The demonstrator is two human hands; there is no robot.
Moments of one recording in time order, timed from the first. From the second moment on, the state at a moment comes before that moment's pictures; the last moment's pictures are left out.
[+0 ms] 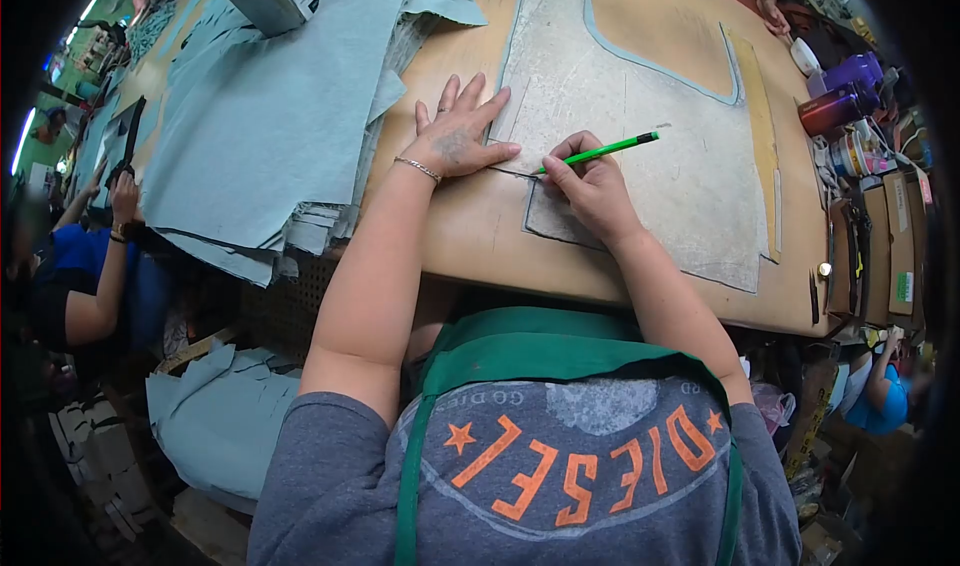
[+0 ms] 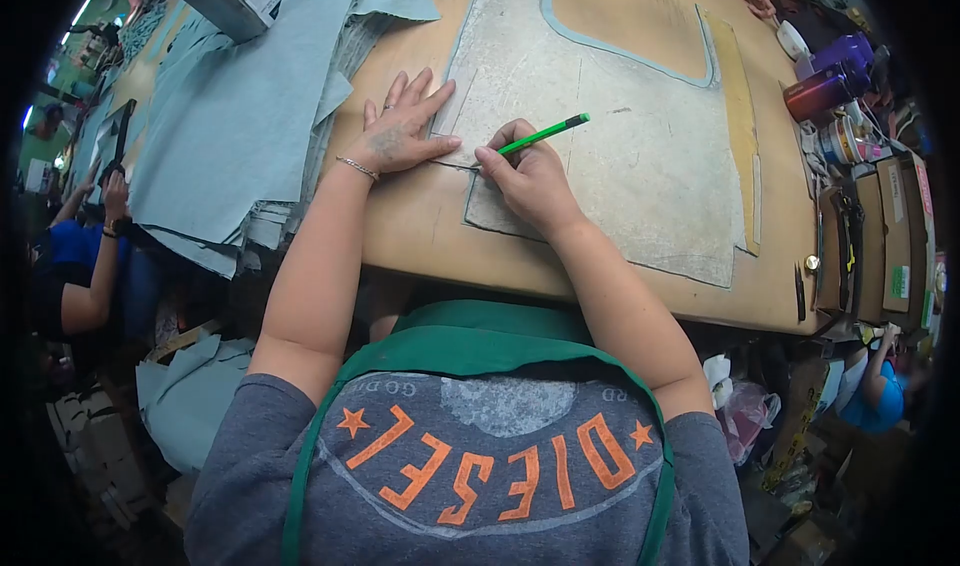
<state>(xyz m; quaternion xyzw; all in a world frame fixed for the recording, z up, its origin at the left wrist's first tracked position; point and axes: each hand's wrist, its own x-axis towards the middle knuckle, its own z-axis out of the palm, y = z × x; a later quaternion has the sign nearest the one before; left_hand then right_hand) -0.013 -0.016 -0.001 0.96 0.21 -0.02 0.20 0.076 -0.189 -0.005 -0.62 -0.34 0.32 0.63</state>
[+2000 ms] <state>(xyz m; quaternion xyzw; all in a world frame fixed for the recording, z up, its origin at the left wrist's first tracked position) -0.018 -0.035 0.007 0.96 0.24 0.03 0.17 0.155 -0.326 0.016 -0.56 -0.08 0.22 0.79</state>
